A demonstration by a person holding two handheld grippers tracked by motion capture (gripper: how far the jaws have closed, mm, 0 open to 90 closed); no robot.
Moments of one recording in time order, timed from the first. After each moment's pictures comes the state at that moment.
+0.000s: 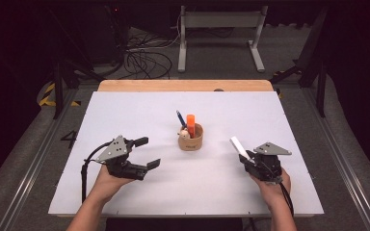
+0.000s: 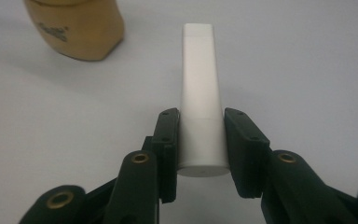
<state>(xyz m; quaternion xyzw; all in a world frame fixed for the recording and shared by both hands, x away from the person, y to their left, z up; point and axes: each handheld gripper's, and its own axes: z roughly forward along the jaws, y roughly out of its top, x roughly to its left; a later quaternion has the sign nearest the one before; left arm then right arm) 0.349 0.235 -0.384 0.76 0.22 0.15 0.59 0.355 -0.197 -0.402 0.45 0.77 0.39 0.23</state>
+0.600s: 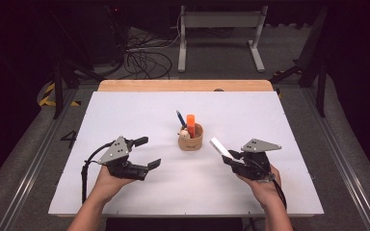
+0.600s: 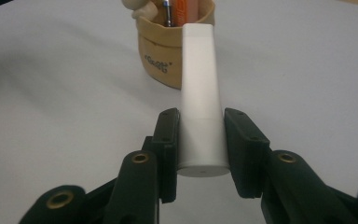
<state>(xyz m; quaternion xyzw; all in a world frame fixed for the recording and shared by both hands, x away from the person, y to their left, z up) 0.347 0.233 -0.384 0.77 0.22 0.18 0.57 0.351 -0.163 -0.378 0.38 0.80 0.43 0.16</state>
